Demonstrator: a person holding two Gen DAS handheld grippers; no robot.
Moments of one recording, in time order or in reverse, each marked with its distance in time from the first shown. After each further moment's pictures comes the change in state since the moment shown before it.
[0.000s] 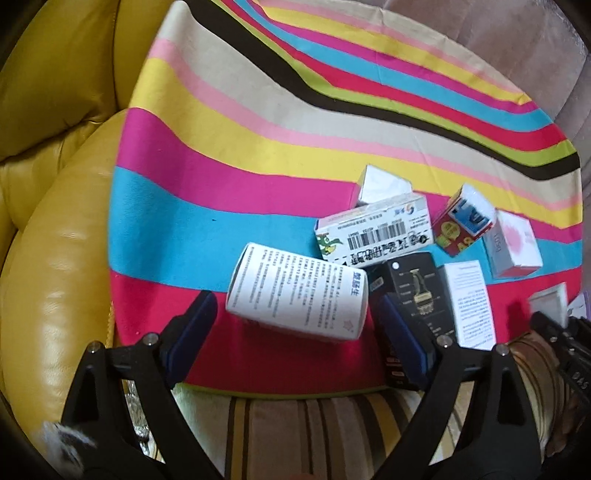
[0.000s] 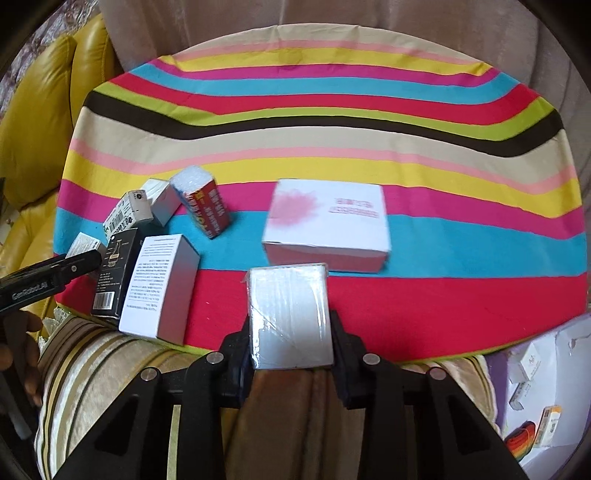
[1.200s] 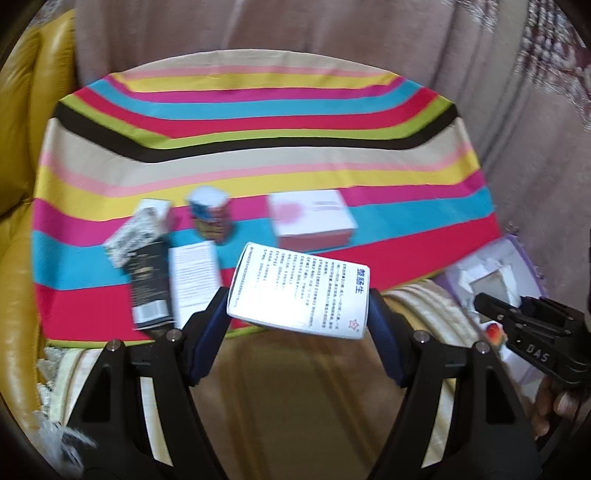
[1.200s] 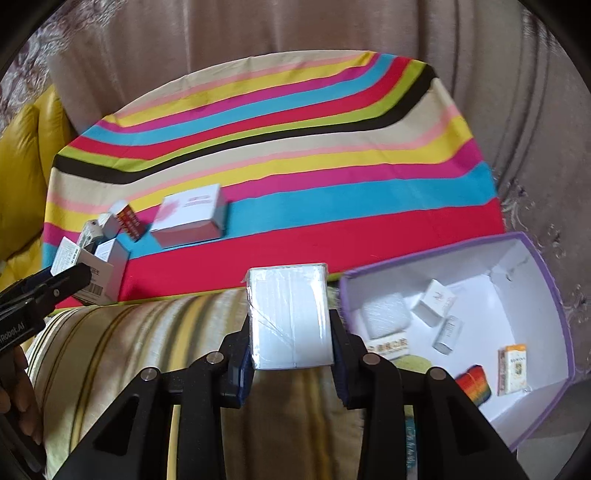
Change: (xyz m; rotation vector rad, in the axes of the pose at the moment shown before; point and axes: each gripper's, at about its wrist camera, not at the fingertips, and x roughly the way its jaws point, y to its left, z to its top) left arm -0.086 -0.185 -0.060 0.247 -0.144 -0.224; right arm -0.086 -0.114 -0.069 0.192 -0.098 -0.096
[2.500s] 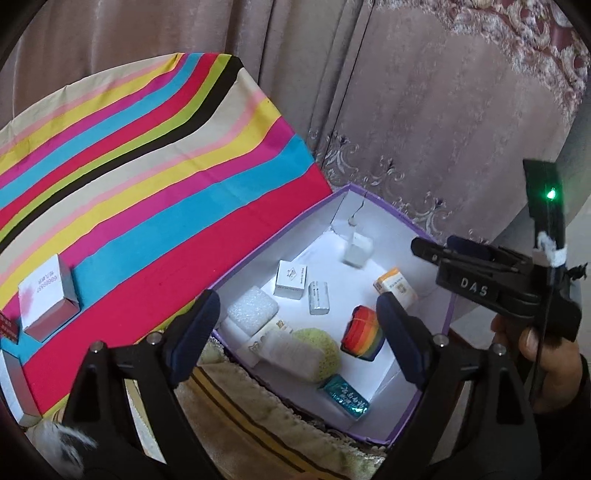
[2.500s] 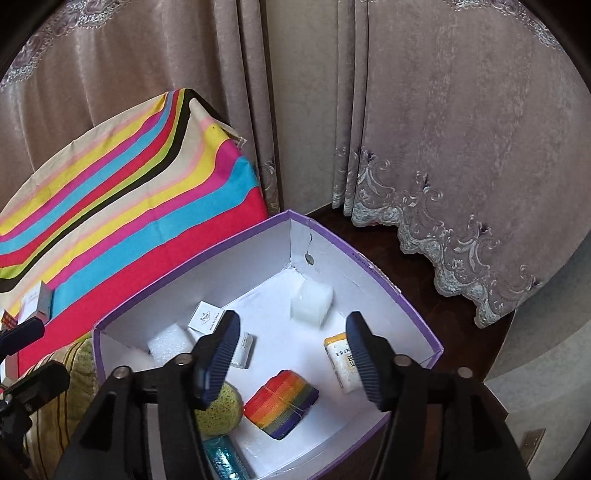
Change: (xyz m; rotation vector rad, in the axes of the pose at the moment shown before) left arm 0.049 -0.224 0.008 0.369 0.073 -0.408; right arm -0.052 -0.209 -0.029 0.354 -0.114 -0.350
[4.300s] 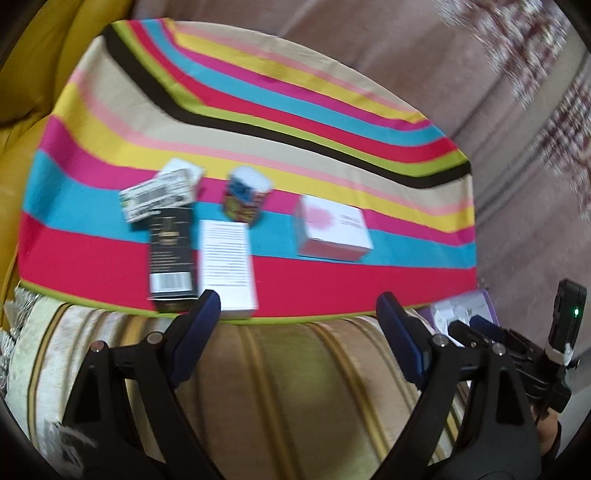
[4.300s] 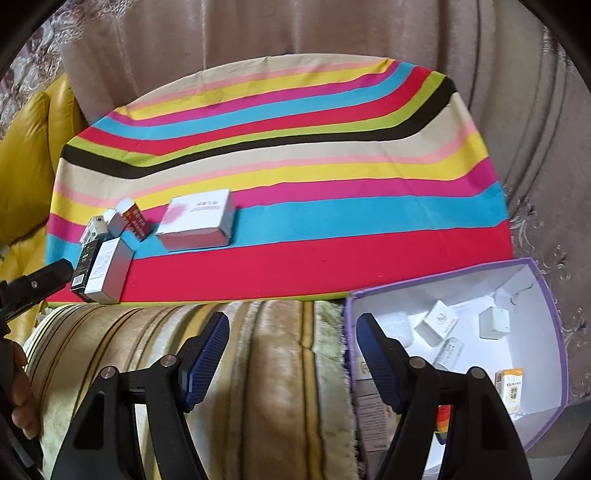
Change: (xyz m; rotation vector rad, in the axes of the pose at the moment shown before) left arm -0.158 0.231 -0.125 -0.652 -0.178 0.292; right arm -0.021 0.230 -0.039 -0.433 0.111 0.380
